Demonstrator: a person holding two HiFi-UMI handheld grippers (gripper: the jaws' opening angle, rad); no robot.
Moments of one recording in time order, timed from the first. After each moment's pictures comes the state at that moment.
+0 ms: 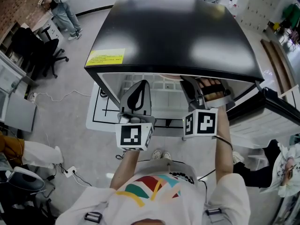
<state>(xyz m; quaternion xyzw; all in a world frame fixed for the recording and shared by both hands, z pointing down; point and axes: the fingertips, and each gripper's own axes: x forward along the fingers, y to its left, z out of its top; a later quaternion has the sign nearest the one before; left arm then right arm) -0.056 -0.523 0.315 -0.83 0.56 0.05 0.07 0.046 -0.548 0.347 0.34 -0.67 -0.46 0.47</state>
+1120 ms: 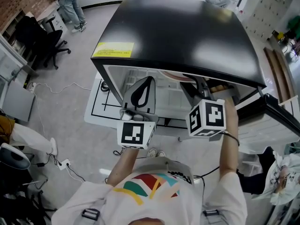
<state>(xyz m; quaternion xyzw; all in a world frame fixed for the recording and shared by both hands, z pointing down) -0.049 -0.516 0.298 -0.83 0.55 0.07 0.08 0.032 -0.540 0.339 0.27 -0.73 -0.40 0.48</state>
